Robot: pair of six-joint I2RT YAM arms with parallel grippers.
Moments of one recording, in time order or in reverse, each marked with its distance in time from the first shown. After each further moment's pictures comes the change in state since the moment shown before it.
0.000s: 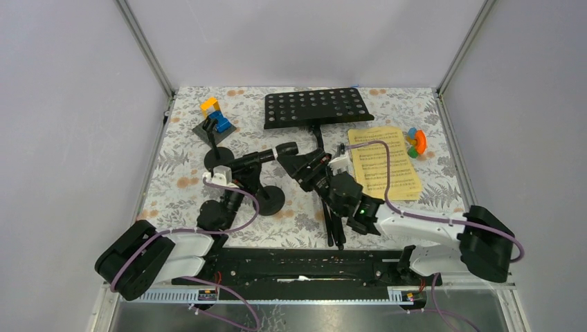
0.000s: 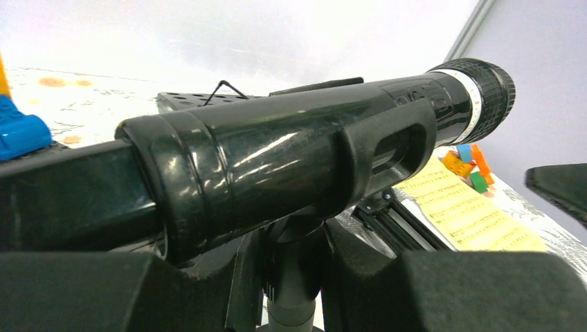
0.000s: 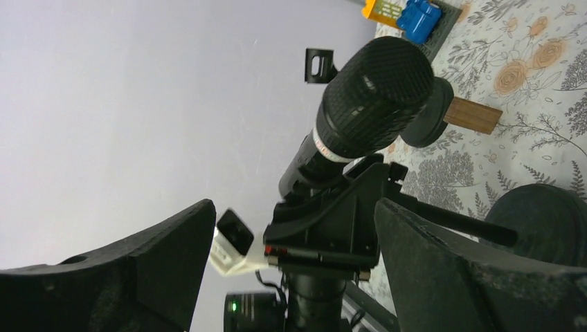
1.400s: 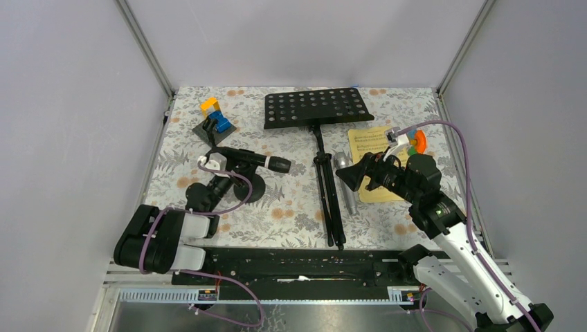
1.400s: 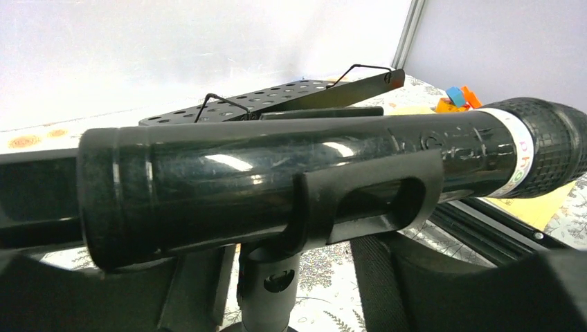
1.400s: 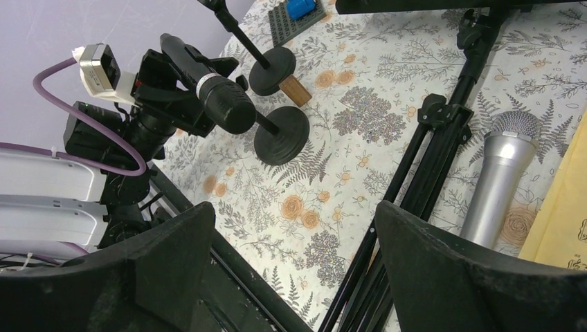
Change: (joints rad) left arm 0.423 0.181 0.093 0.084 0.642 0.056; right arm -0.610 -0.534 0.069 -0.829 -0.758 -0.730
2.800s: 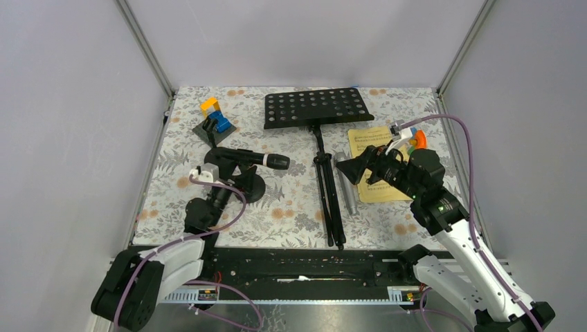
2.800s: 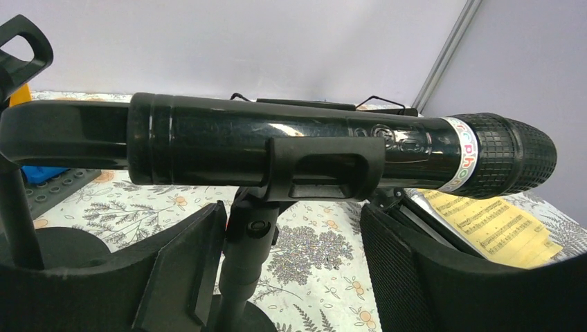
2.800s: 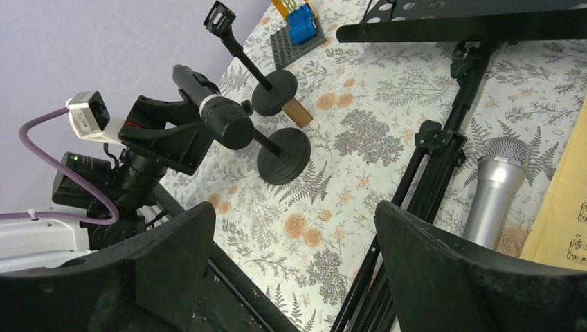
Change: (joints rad) left arm -0.171 -0.414 -0.108 -0.295 -0.356 -0.075; right arm 0.000 0.030 0.072 0.001 0.029 0.002
